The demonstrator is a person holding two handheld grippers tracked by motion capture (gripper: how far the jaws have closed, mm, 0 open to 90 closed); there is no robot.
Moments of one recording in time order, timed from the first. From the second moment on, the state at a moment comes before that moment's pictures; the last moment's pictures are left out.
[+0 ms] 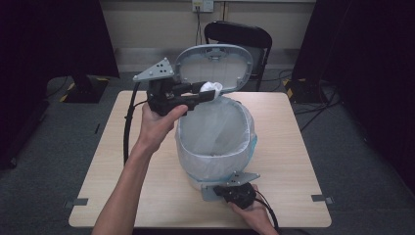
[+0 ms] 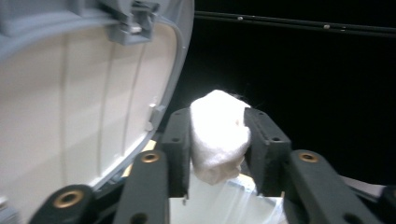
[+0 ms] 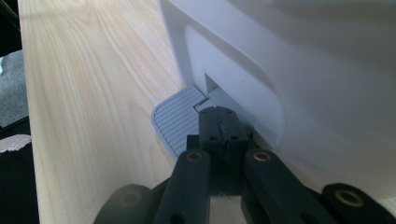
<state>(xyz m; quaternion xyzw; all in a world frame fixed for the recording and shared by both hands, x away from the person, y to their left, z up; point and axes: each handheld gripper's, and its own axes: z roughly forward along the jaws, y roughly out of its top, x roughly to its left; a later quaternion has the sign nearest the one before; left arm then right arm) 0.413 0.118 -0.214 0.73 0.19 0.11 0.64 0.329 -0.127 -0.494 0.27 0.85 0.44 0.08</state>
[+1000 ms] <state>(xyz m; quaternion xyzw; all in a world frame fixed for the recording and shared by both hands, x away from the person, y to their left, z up) 0.409 0.224 -0.256 0.70 0.30 0.17 0.63 0.327 -0.127 -0.493 0.28 0.85 0.44 0.07</state>
